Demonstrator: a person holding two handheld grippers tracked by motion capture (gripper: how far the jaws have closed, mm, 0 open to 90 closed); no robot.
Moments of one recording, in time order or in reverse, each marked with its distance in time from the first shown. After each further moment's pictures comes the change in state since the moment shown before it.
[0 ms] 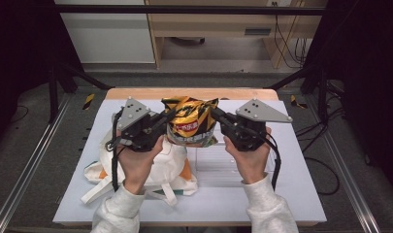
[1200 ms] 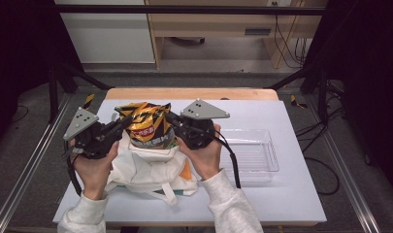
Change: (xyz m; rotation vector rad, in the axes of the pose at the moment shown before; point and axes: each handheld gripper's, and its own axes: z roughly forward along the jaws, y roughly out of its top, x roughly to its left) left arm 0.078 -0.027 -0.058 -0.003 0.104 -0.043; right arm 0.060 -0.007 0.080 0.034 0.137 -0.016
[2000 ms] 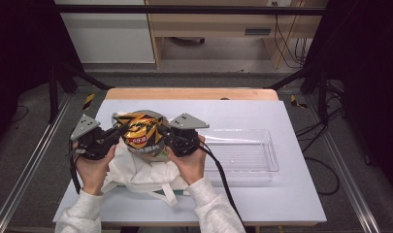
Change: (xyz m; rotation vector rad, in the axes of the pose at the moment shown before) left arm 0.047 -0.047 0.020 0.092 0.012 -0.033; right arm 0.007 -0.053 0.049 0.069 -0.005 0.074
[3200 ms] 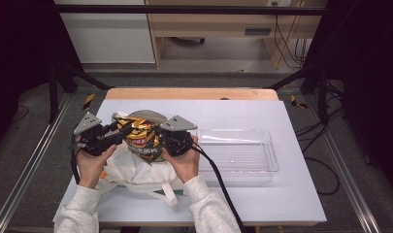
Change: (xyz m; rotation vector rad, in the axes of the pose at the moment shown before) left arm 0.041 -0.022 0.032 0.054 -0.081 0.030; right arm 0.000 -0.018 0.032 0.042 -0.044 -0.060
